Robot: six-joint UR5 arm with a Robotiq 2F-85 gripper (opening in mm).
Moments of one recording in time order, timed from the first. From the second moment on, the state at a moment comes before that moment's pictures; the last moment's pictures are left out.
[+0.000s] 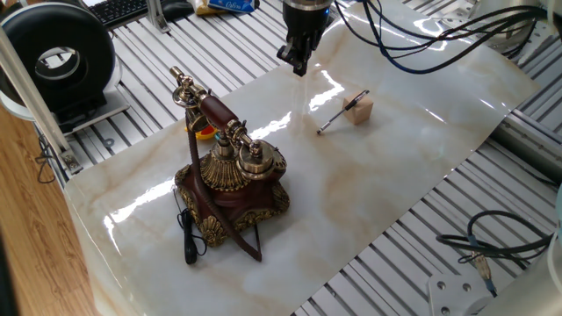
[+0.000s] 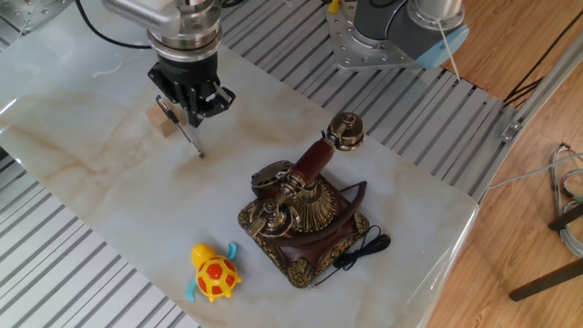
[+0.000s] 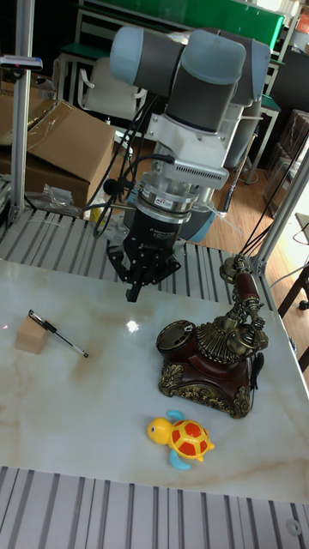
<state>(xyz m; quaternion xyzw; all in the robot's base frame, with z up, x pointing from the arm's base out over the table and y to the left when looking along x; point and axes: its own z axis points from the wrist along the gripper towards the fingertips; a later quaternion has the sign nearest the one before) 0.553 -0.028 0.193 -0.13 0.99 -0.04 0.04</state>
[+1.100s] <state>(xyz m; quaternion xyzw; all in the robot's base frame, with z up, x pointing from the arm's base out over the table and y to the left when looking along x) 0.598 -0.004 0.199 -0.13 0.98 0.00 0.14</state>
